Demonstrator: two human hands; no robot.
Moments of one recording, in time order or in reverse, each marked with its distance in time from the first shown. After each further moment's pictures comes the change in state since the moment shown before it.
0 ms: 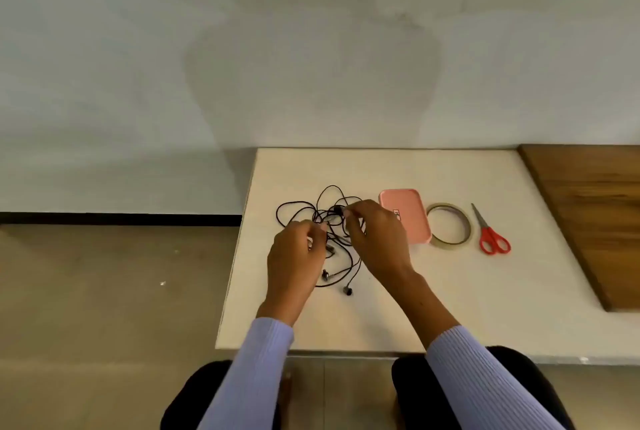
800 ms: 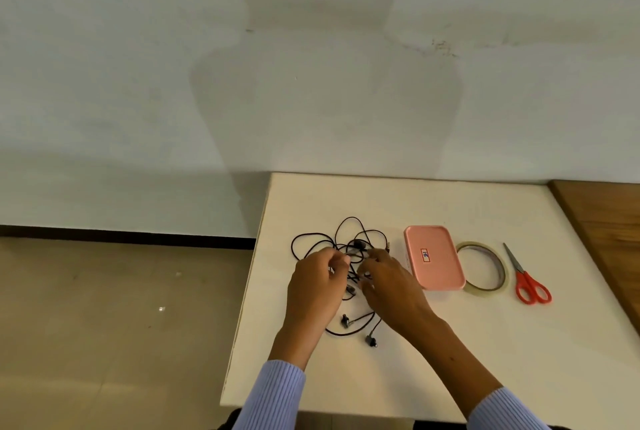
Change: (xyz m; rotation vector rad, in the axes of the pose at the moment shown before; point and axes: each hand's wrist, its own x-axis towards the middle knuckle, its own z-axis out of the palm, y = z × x) left_hand 0.034 -0.015 0.007 -0.054 -0.109 -0.053; right_hand 0.012 0.015 0.032 -0.306 -0.412 0.034
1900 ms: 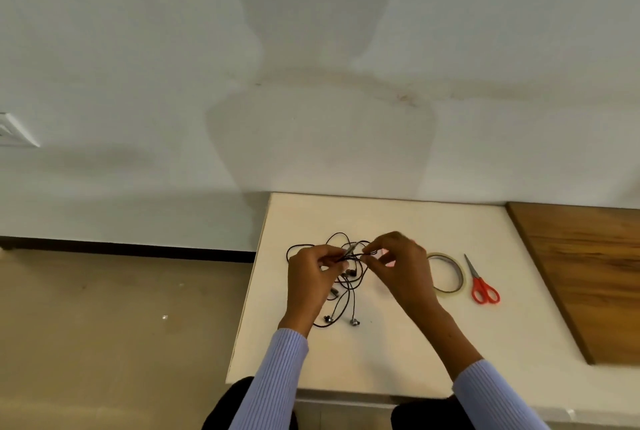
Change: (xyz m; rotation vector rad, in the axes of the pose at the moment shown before) left_hand -0.018 0.039 -0.016 -0.261 0.090 0.088; right_hand -0.037 0.008 -0.074 0.447 0.434 -0.080
